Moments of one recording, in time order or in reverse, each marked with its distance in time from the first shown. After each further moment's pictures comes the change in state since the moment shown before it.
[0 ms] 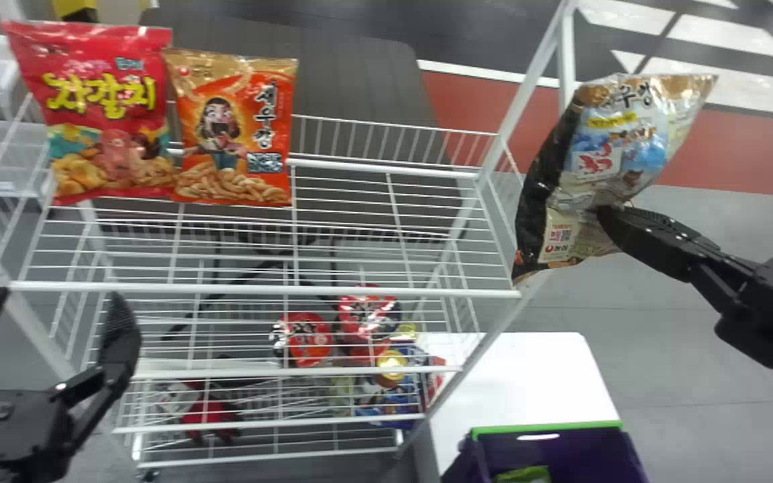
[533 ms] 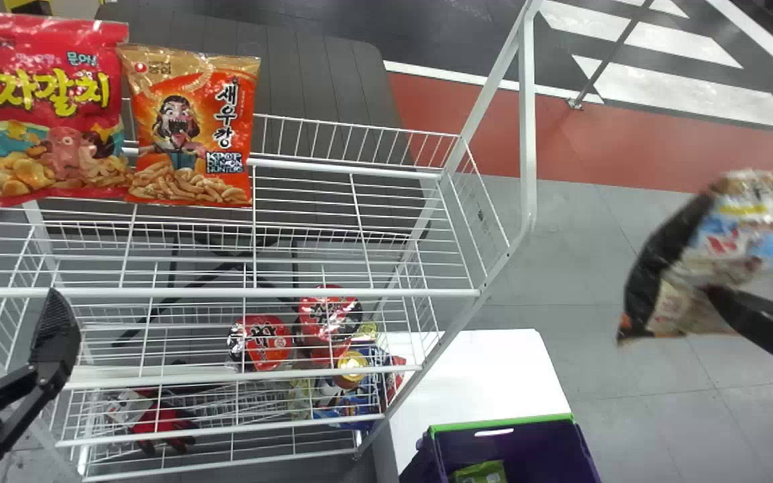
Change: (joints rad) left arm -0.032 -0.003 0.017 0.024 0.029 0.010 -0.025; right arm 0.016 0.000 -0.506 0.098 -0.080 0.002 0.266
